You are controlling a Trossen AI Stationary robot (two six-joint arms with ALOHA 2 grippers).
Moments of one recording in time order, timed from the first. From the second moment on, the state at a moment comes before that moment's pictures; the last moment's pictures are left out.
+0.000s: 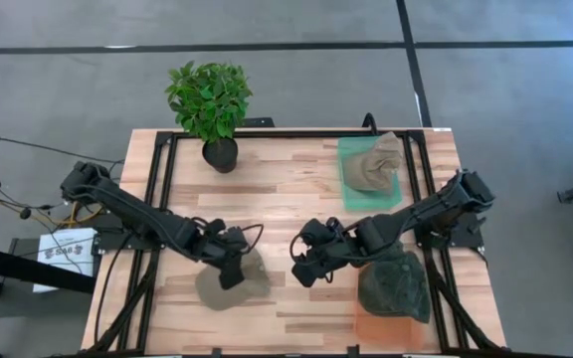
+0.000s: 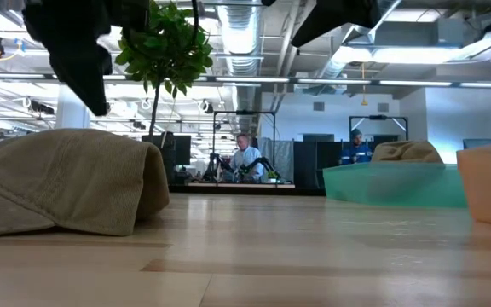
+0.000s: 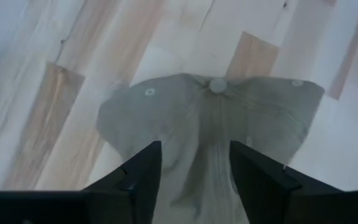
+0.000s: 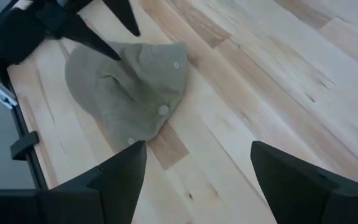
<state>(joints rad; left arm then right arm) -0.44 1.45 1.01 -0.75 -0.21 -0.81 0.42 1.74 1.52 -0.78 0.39 0.93</state>
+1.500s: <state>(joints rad) -0.45 1.20 0.91 -0.55 -0.42 -0.73 0.42 1.74 1.52 -0.69 0.40 1.01</state>
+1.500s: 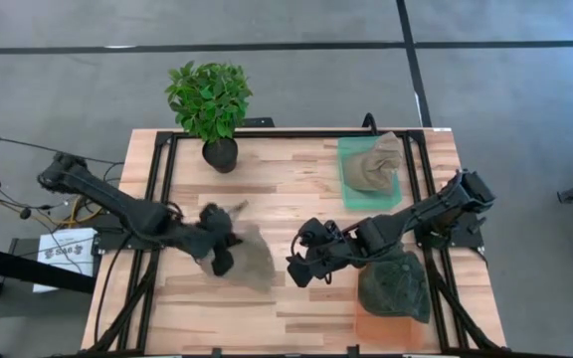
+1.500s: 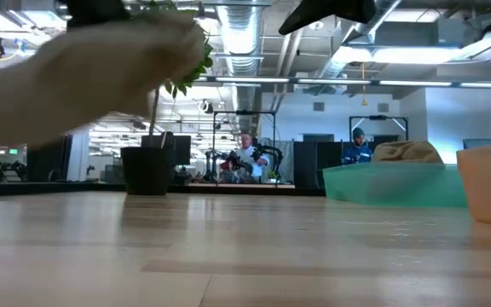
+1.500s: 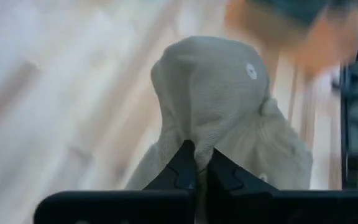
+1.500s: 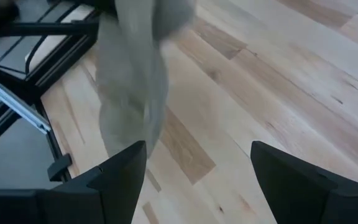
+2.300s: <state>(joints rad) -0.45 1.00 0.92 -0.29 -0.82 -0.70 0.41 1.74 1.52 -0.35 0.65 0.73</state>
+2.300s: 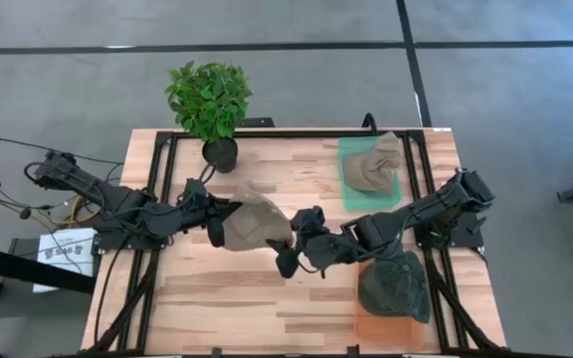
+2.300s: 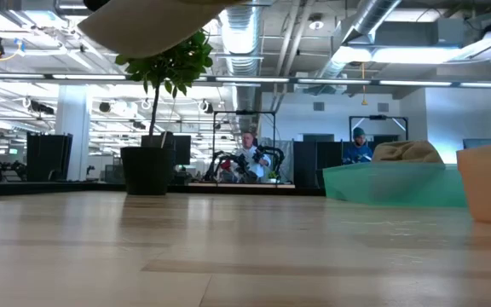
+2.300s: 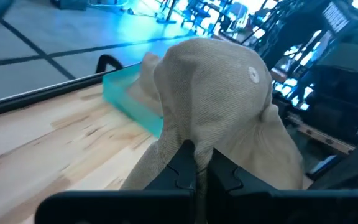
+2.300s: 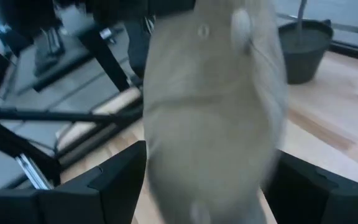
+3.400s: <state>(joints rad) -0.45 1.06 0.92 -0.27 -0.61 -0.60 0.39 1.79 1.52 -0.26 0.65 0.79</state>
